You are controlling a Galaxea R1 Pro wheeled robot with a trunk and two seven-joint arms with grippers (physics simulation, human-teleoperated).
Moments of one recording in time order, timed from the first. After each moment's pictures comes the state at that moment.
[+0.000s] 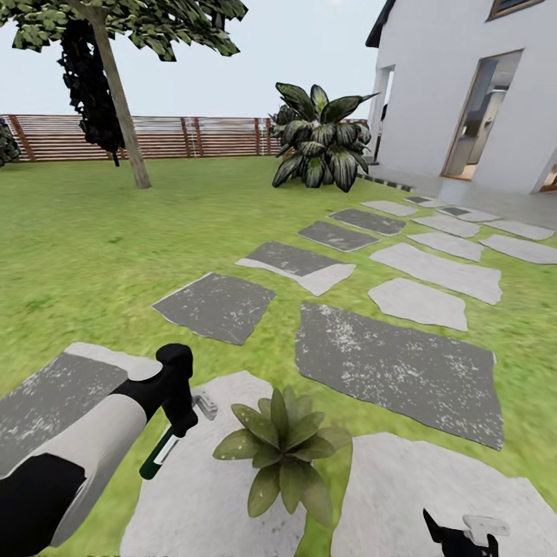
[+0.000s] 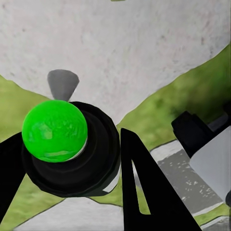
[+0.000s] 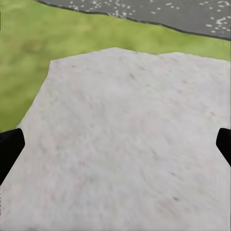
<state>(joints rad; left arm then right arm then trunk) -0.98 0.07 -0.37 -0.57 -1.22 0.87 -1.50 -0.33 -0.23 -0.50 -0.25 0.14 -0.47 0.38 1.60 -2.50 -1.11</state>
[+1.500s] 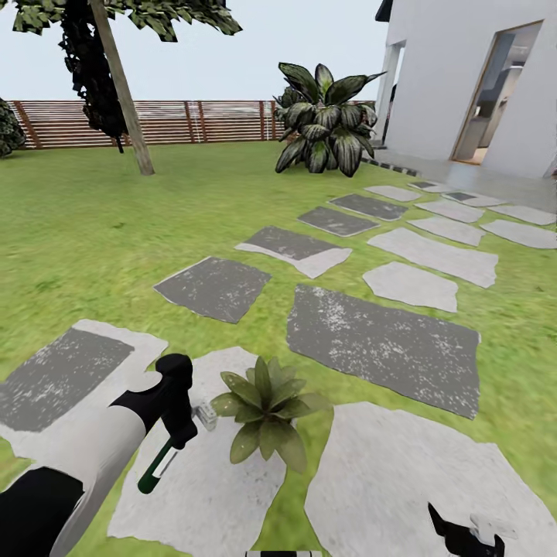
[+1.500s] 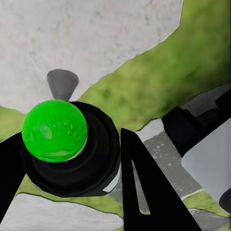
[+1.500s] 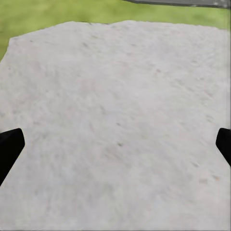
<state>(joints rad) -0.93 0.07 -0.35 -0.59 -1.22 0.88 -1.49 -0.33 -0.23 -0.49 -0.25 0.03 -0.48 0.38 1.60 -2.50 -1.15</state>
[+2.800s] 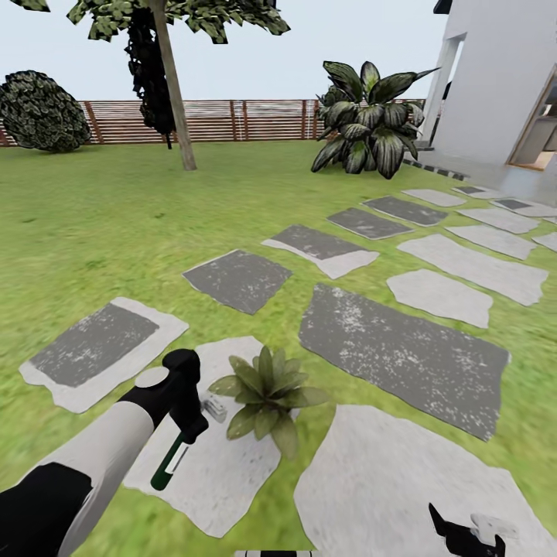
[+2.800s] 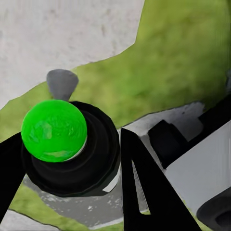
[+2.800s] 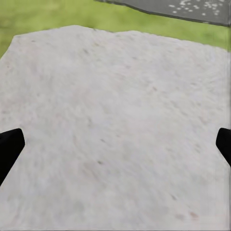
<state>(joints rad) -0.95 0.03 -0.34 -0.59 -1.21 0.97 -1.49 -0.33 -0.23 -0.49 -0.25 0.03 -0.48 0.38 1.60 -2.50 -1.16</state>
